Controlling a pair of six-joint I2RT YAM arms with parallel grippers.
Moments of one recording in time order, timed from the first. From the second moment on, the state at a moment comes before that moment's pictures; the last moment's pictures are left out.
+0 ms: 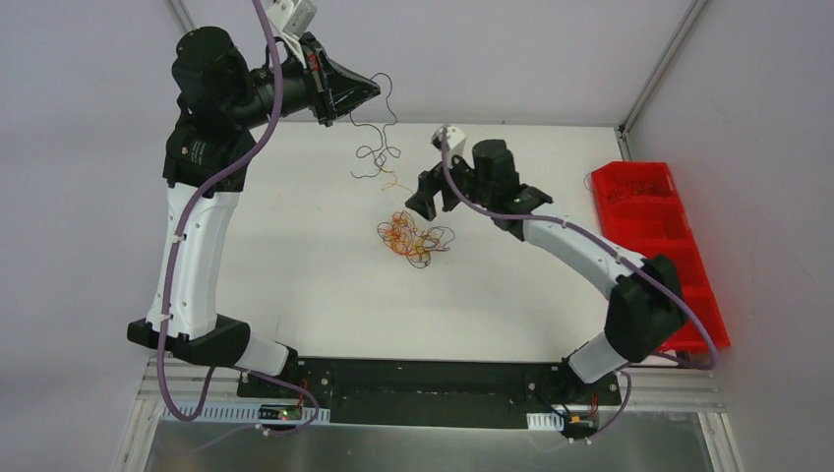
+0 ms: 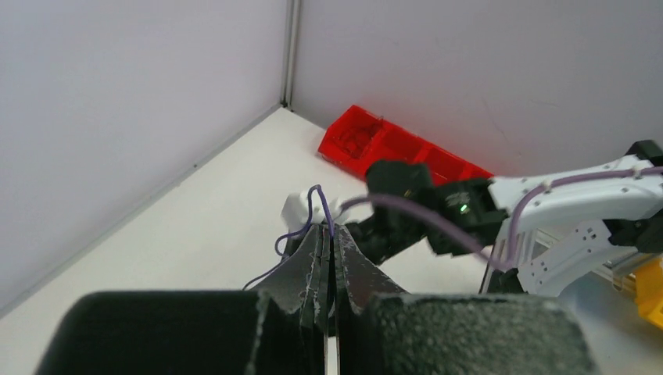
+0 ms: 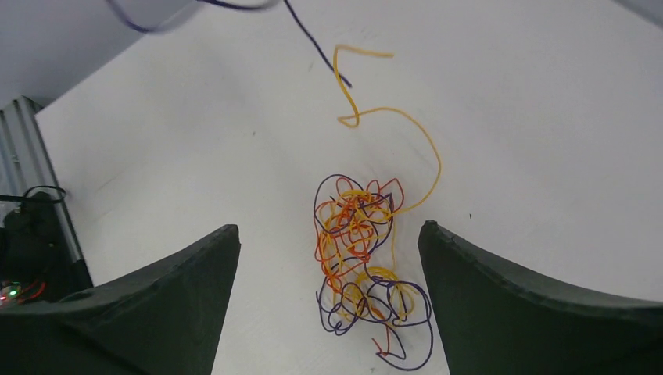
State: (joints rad) left arm -0.29 1.44 2.09 -0.58 0.73 -0.22; right arm 0.62 1.49 1.27 -0.12 -0.41 0.06
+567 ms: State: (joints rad) left arm -0.29 1.52 2.30 -0.54 0.54 -0.22; right arm 0.69 1.95 1.31 0.37 -0.29 0.02
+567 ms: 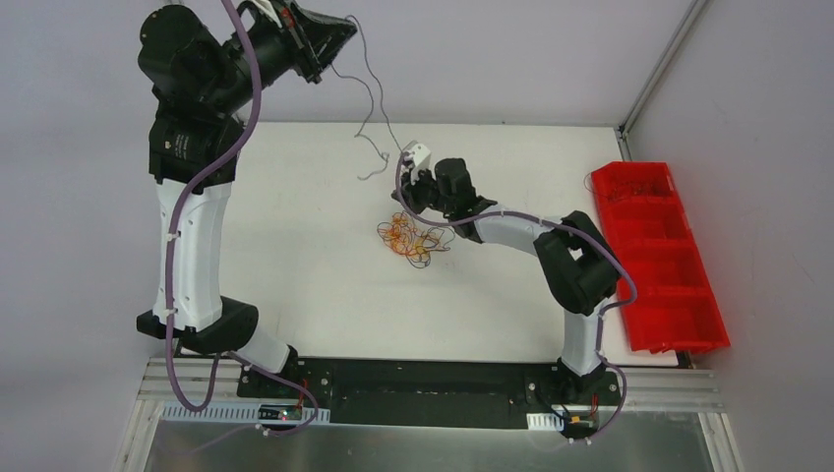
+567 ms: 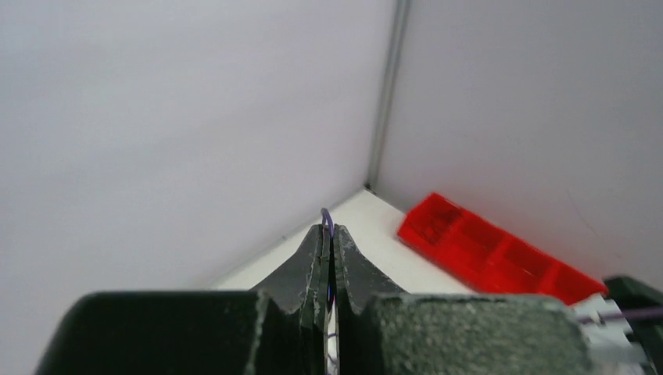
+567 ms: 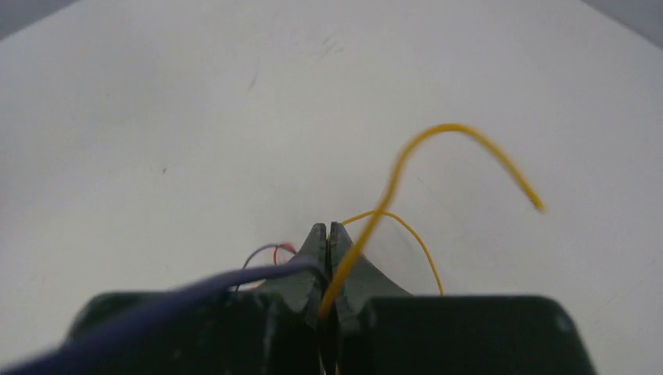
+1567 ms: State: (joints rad) left arm -0.38 1.36 1.80 -0.47 0.63 -0.26; right arm 0.62 1.17 1.39 -0.25 -0.48 0.03
